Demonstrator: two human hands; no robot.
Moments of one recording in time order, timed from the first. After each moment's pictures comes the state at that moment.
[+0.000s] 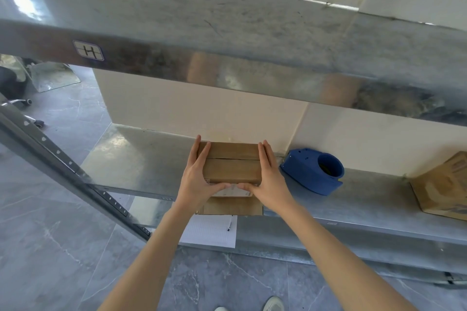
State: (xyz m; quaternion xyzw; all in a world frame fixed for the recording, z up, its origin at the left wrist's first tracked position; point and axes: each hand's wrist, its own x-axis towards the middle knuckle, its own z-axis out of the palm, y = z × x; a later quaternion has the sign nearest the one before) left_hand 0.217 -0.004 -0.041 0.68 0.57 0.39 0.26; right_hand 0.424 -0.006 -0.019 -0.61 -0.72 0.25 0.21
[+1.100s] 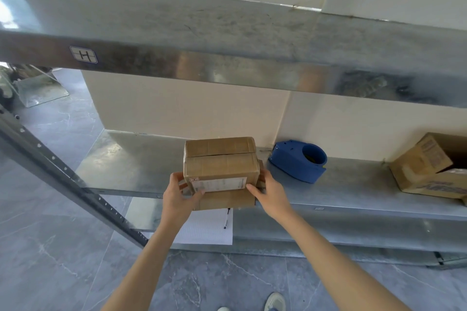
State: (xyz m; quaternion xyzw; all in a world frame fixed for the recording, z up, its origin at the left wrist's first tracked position) left_hand 0.202 -0.052 -0.063 0.50 0.64 0.41 0.42; right_hand 0.451 -0.049 -0.056 -0.66 -0.61 0.35 0.26
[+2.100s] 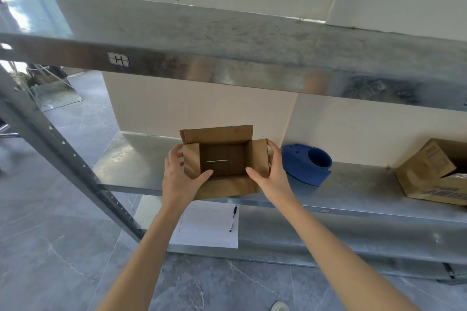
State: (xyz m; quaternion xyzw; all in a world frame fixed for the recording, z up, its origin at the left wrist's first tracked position) left_hand 0.191 -0.041 -0.008 0.53 0.66 0.44 0.30; right_hand 0.417 -0.052 0.018 -0.60 -0.56 0.40 0.41
